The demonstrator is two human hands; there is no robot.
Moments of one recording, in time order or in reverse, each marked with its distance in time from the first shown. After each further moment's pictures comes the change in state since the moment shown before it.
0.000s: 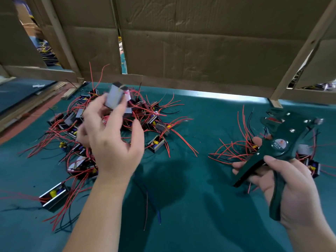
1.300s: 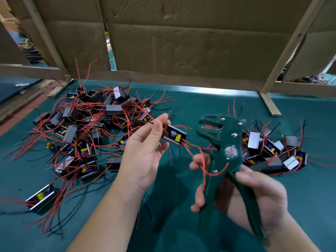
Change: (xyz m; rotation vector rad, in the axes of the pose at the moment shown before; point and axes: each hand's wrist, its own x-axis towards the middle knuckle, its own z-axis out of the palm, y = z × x) left_hand -0.024 0.051 0.016 -1.271 -0.598 -0.999; right_hand -0.020 -0.005 0.044 0.504 -0.615 0.549
